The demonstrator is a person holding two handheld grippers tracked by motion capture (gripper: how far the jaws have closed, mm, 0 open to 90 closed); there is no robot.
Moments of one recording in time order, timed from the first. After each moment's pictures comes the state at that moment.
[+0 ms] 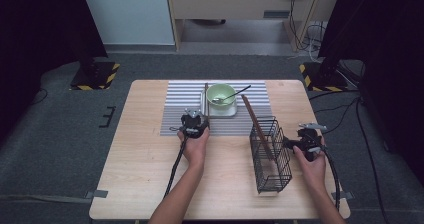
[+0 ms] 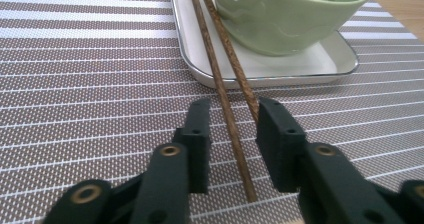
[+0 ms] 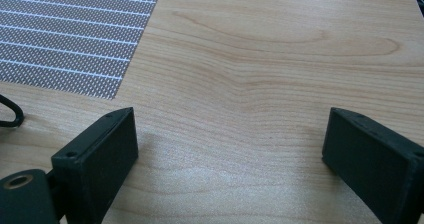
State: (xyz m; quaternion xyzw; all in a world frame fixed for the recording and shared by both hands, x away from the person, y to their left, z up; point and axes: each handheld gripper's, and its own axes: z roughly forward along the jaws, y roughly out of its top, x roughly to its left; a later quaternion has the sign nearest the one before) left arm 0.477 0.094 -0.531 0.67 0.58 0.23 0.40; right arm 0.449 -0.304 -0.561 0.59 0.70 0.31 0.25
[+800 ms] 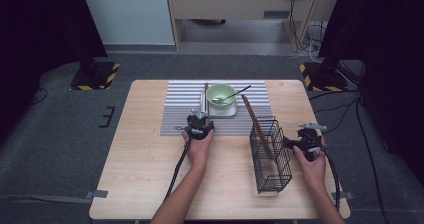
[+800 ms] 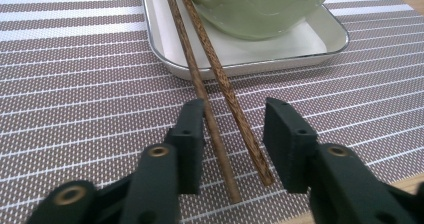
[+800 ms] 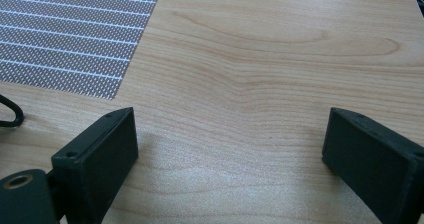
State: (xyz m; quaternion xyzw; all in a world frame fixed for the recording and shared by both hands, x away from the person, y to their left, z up) left arm 0.482 0.082 -0.541 0.70 0.55 0.24 0.39; right arm 0.449 -0.304 -0.561 0.59 0.70 0.31 0.25
